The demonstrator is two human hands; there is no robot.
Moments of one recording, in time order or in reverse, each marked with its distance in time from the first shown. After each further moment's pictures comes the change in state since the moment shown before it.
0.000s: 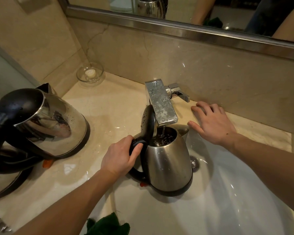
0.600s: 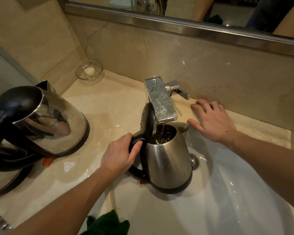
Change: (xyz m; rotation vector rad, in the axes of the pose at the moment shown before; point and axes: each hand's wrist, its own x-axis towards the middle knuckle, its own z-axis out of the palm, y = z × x) left_hand -0.001 0.002 0.001 -0.009 0.002 -0.006; right_hand 0.000 0.001 0.001 0.006 0.004 0.000
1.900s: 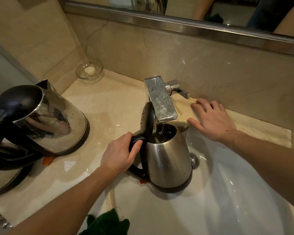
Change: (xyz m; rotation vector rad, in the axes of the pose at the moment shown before) left_hand 0.001 -0.004 0.003 0.022 0.004 0.013; right_hand 0.000 0.001 0.002 -0.003 0.023 -0.014
